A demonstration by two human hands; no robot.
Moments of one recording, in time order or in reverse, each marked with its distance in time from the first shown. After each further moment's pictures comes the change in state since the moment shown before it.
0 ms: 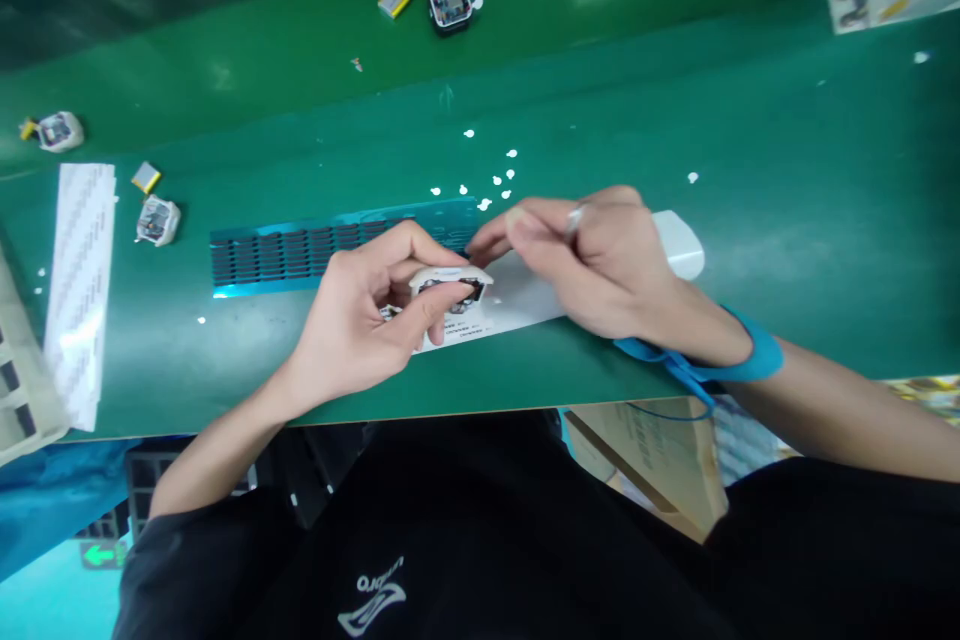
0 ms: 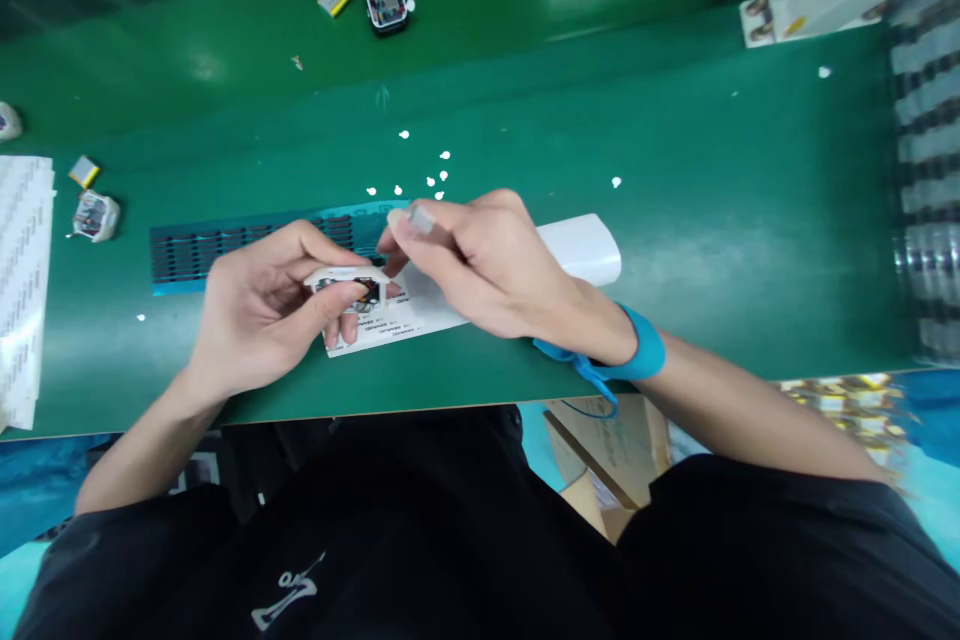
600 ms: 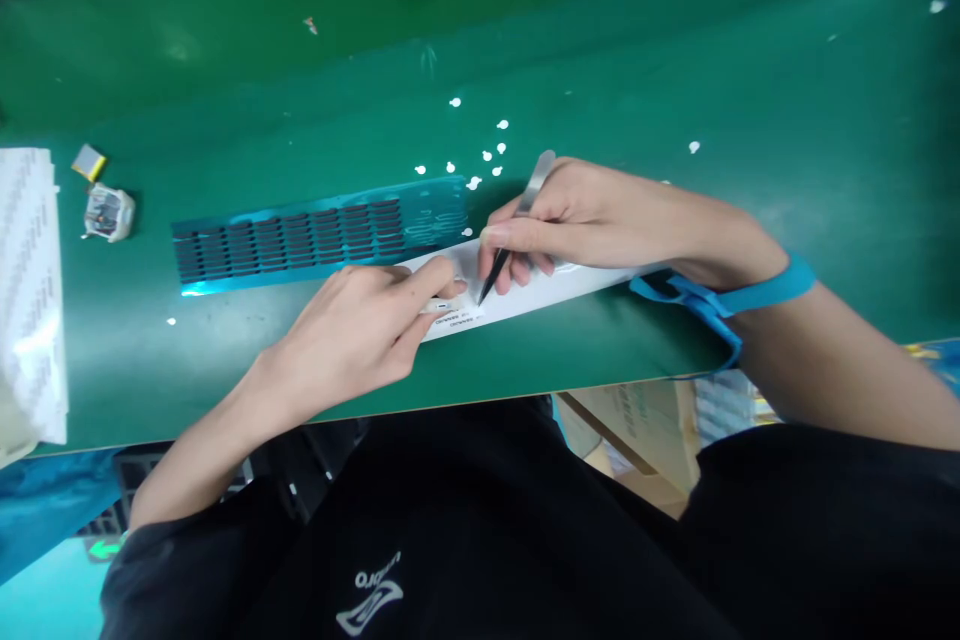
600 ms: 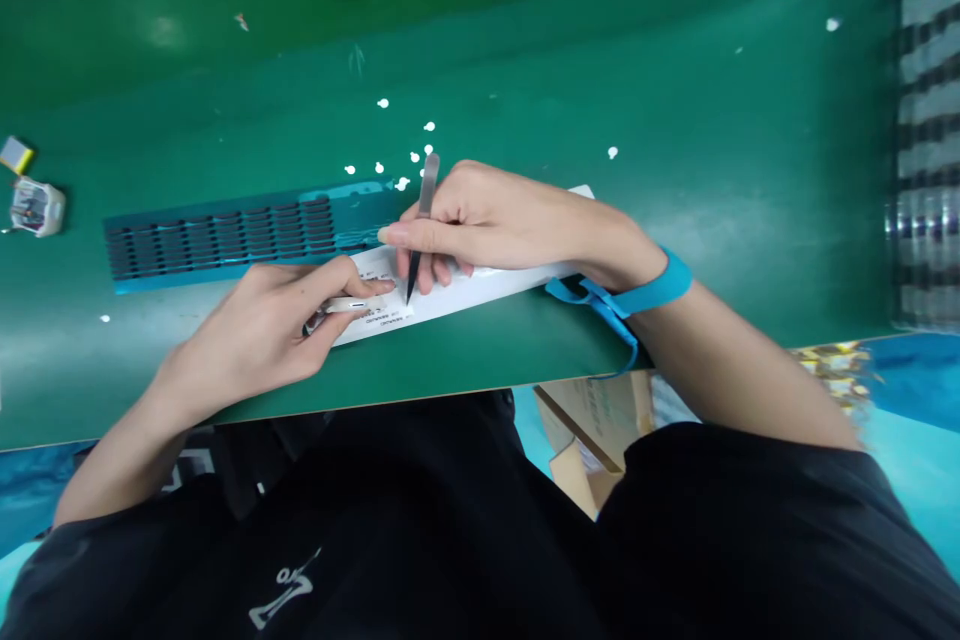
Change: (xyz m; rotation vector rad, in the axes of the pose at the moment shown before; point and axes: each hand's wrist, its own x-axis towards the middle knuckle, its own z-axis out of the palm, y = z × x) left_hand -0.006 -0.012 -0.011 0.749 -0.329 0.238; right_hand 0.025 0.032 -0.028 0.252 -0.576 0.090
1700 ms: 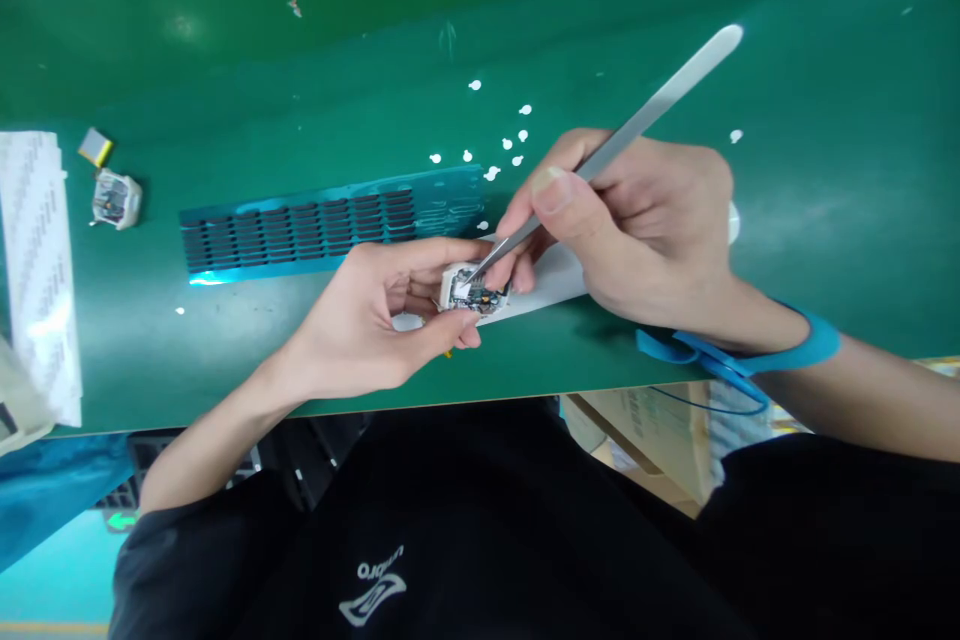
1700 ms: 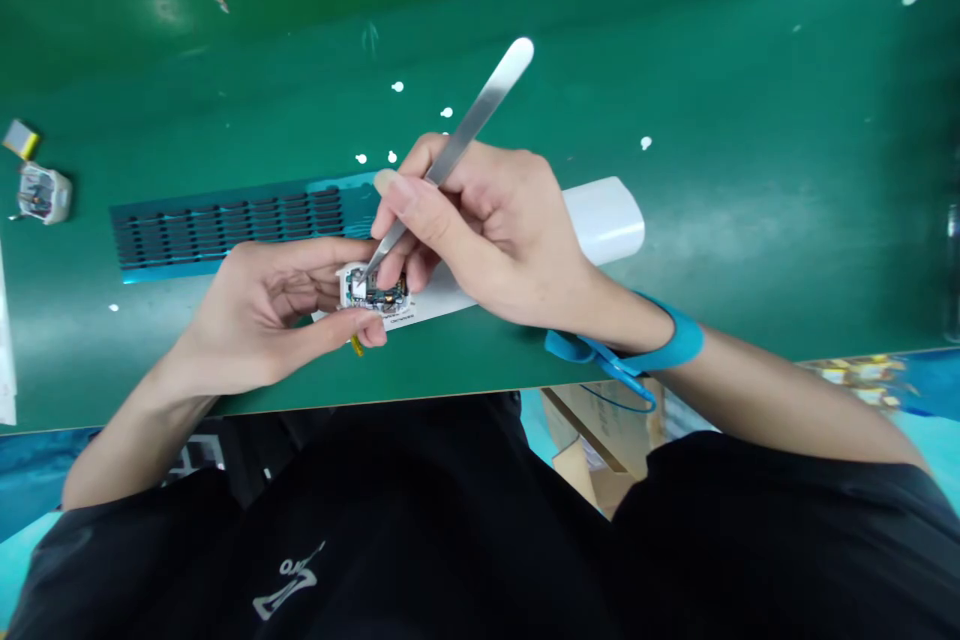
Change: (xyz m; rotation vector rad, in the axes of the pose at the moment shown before) left_hand 0.012 0.016 -0.002 -1.094 0.074 -0.219; right_hand 0.003 -0.028 0.048 0.399 0.611 -0.143
